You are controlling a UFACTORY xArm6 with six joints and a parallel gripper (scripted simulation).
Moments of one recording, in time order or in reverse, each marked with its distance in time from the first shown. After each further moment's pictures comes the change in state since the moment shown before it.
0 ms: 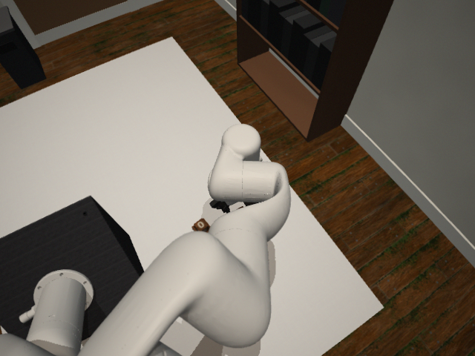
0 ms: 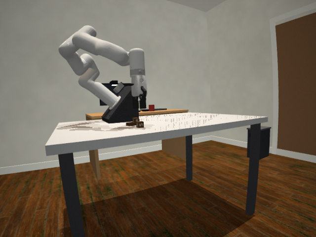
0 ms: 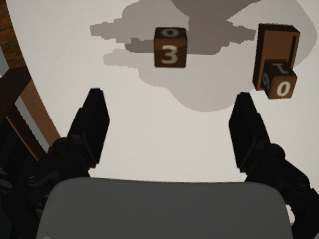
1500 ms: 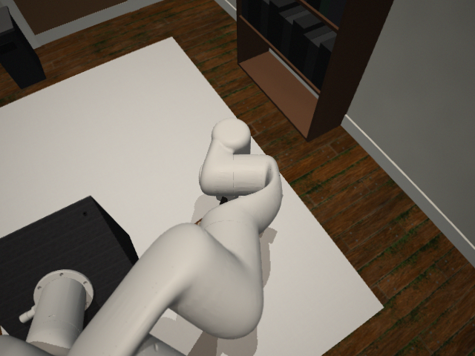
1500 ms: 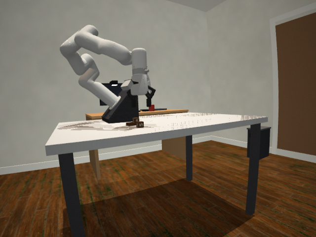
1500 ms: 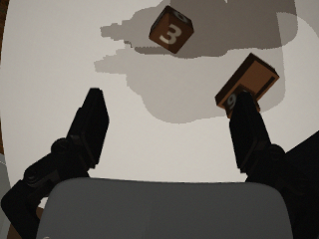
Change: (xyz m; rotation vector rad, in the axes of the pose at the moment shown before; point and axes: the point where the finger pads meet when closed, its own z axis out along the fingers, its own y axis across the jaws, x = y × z) arm -0.014 0.010 -0.006 0.003 0.014 -0.587
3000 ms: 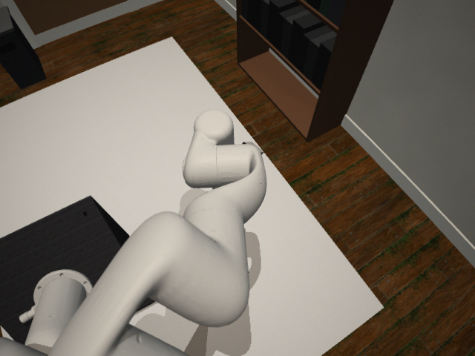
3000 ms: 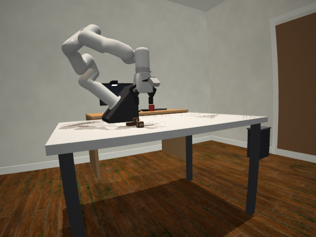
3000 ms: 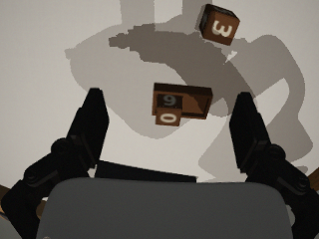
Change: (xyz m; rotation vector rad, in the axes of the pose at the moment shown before) arm -0.034 0.003 -0.012 0.001 0.001 -1.204
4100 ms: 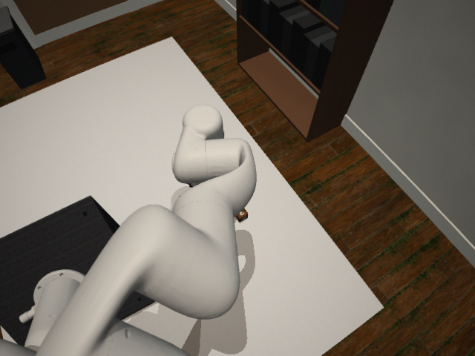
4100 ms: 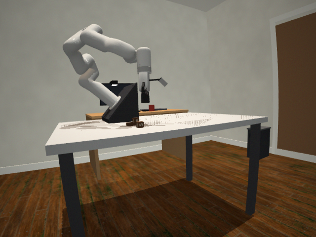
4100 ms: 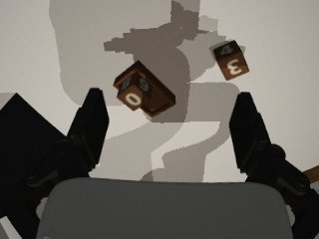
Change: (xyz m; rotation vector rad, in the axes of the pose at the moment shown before) arm -0.011 -0.019 -0.007 0.003 -0.004 -0.796
